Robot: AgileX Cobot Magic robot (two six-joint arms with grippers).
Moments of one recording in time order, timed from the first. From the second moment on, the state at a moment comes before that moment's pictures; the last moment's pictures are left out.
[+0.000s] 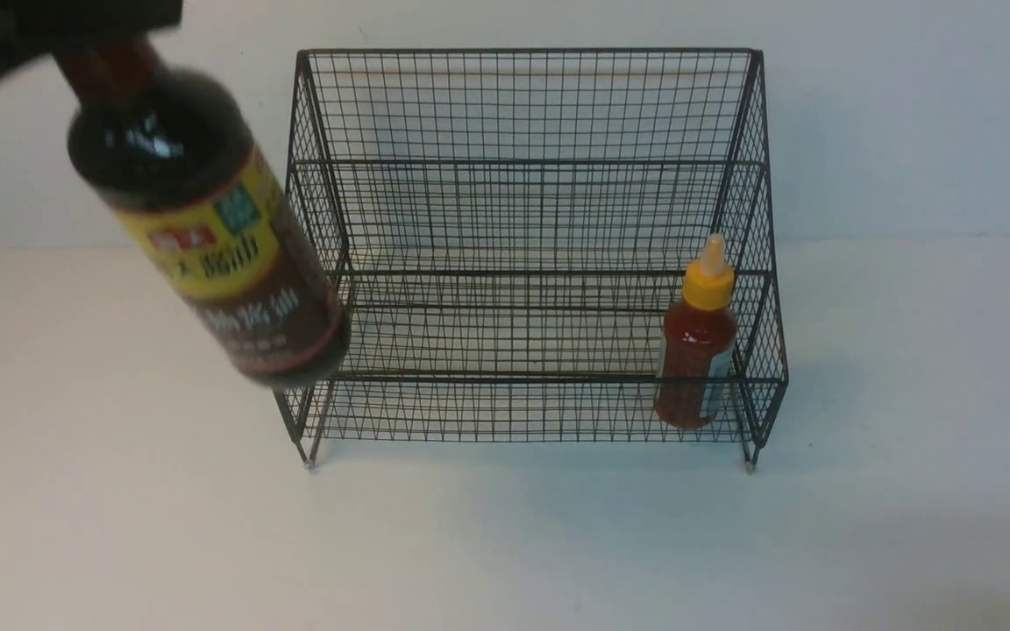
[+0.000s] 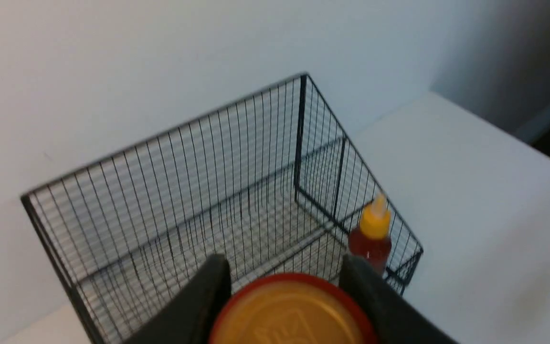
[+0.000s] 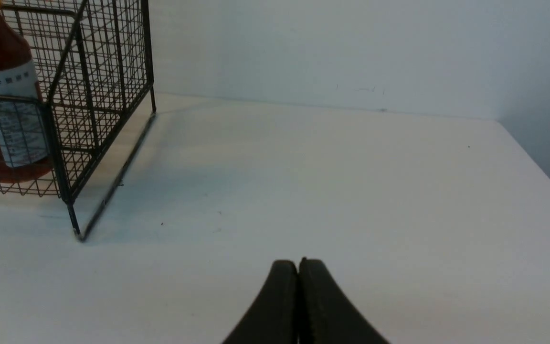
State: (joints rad) right arm -0.05 -0.01 0.03 -0.01 0.36 -0.07; left arm -0.01 1.09 -1.48 -0.78 1.02 0.67
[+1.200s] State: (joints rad) right arm -0.05 -0.01 0.03 -0.01 0.36 -0.07; left arm -0.45 1.83 -2.07 -0.58 0.91 0.47
